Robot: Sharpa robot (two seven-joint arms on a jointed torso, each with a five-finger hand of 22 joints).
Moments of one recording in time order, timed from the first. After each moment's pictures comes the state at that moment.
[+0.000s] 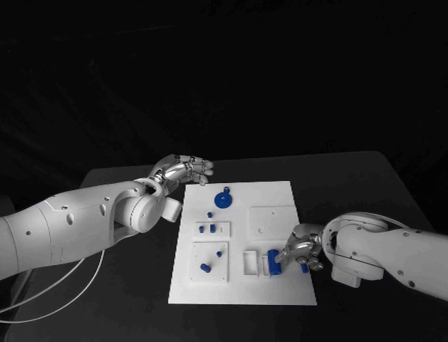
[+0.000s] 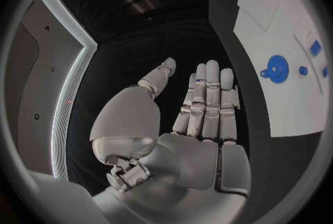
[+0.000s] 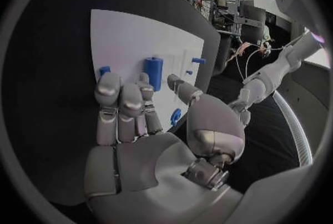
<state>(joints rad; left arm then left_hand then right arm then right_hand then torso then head) 1.20 -0.76 -0.12 1.31 -0.10 -0.25 0.35 1.01 -0.08 0.45 -0.28 0.05 0.90 0.16 0.21 0.61 1.20 0.11 0.10 0.23 0.99 0.04 0.74 0.44 0.05 0.78 -0.06 0.69 1.19 1.20 -0.77 -0.23 1.53 -0.99 0.05 -0.51 0.71 -0.13 0.70 -0.11 0.05 0.90 0.11 0.34 0.55 1.10 0.00 1.12 1.14 1.30 -0.10 1.23 1.06 0.16 1.31 -0.11 1.01 1.31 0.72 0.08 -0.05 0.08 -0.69</state>
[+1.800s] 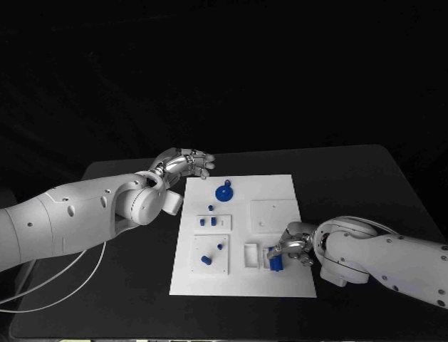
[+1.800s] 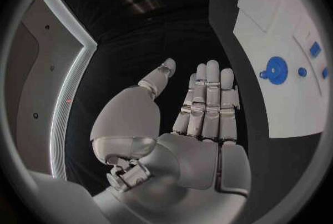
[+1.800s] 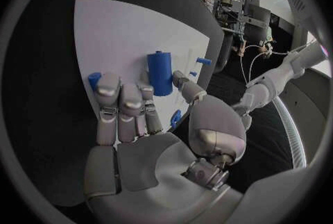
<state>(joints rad) 1.20 -0.77 -0.12 1.31 -0.10 -0.24 0.34 1.01 -0.07 0.45 -0.27 0.05 0.89 0.16 0.21 0.61 1.20 0.12 0.10 0.23 0.99 0.04 0.74 0.45 0.04 0.78 -0.06 0.68 1.19 1.13 -0.72 -0.22 1.48 -1.06 -0.06 -0.47 0.68 -0.08 0.72 -0.21 0.05 0.96 0.10 0.33 0.55 1.11 -0.01 1.11 1.15 1.31 -0.11 1.23 1.06 0.16 1.29 -0.10 1.03 1.31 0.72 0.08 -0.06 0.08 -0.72</state>
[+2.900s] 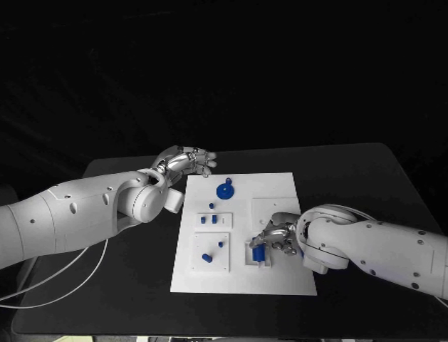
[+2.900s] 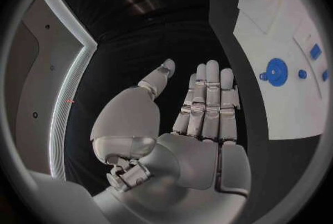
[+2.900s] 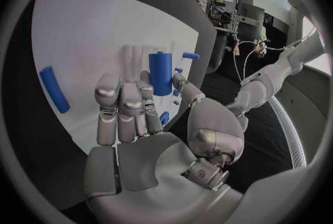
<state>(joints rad) 1.20 -0.76 -0.12 1.31 -0.10 -0.23 0.34 0.99 -0.07 0.45 -0.26 0.05 0.89 0.16 0.21 0.61 1.19 0.12 0.10 0.23 0.99 0.04 0.73 0.46 0.05 0.78 -0.06 0.68 1.19 1.16 -0.61 -0.19 1.43 -1.01 -0.03 -0.49 0.61 -0.06 0.65 -0.23 0.05 0.98 0.09 0.34 0.55 1.12 -0.02 1.09 1.15 1.31 -0.12 1.22 1.06 0.16 1.29 -0.09 1.03 1.31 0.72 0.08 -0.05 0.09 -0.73</state>
